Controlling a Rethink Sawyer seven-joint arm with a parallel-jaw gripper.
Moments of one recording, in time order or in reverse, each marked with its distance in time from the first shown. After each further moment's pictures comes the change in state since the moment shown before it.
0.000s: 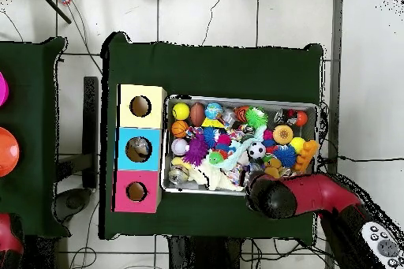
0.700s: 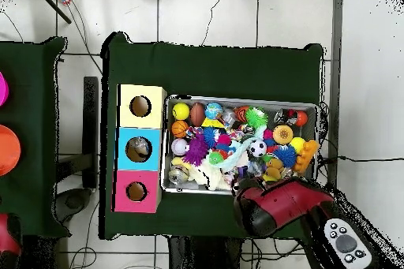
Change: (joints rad) arm 0.213 -0.004 -0.195 0.017 -0.283 -0.286 0.000
